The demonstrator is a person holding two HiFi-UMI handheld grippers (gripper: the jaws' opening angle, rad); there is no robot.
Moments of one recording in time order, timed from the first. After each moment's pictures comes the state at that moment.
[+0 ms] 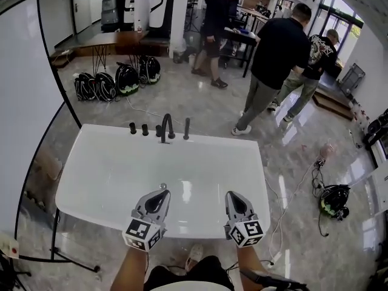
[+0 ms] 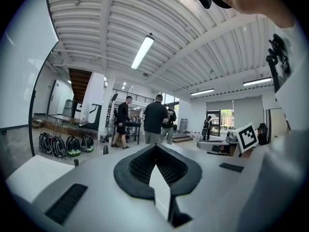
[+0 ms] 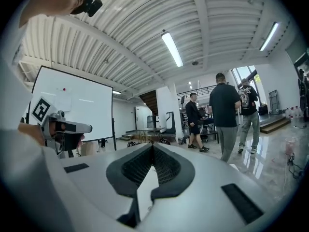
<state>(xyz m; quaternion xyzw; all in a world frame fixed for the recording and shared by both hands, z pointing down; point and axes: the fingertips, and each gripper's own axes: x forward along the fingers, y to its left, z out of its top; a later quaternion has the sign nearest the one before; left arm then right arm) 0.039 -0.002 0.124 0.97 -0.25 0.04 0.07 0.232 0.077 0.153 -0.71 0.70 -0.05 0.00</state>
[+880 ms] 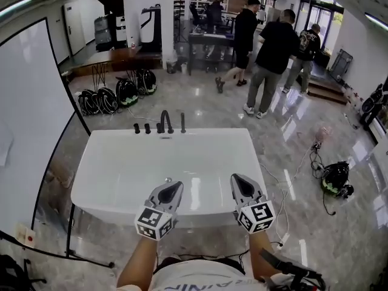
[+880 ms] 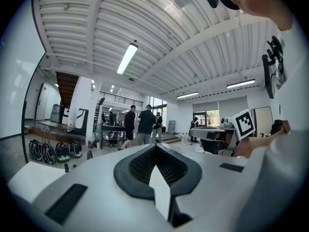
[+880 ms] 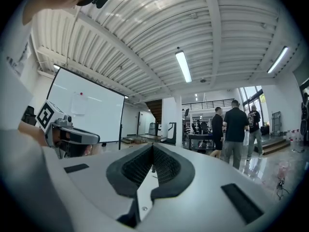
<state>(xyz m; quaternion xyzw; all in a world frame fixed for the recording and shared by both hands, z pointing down) 0.019 0.185 0.054 0.98 -0.18 0.03 0.04 0.172 0.254 0.032 -0.71 0.71 0.03 -0.02</state>
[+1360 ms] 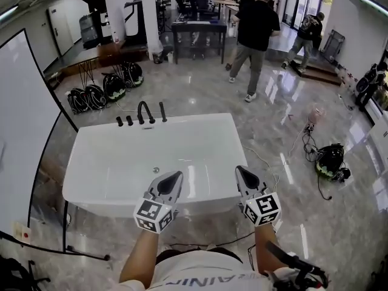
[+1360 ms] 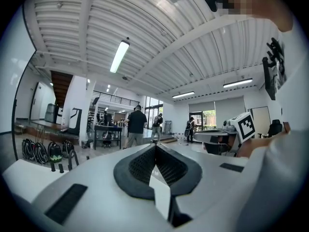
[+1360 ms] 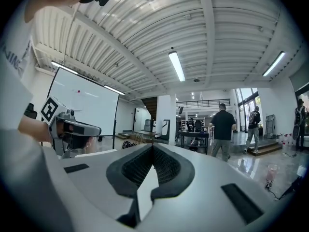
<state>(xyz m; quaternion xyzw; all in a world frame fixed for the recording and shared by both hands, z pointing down) 0.142 0.265 0.051 0.99 -0.16 0.02 0.03 0.299 0.352 0.044 -0.72 0.69 0.03 -0.04</state>
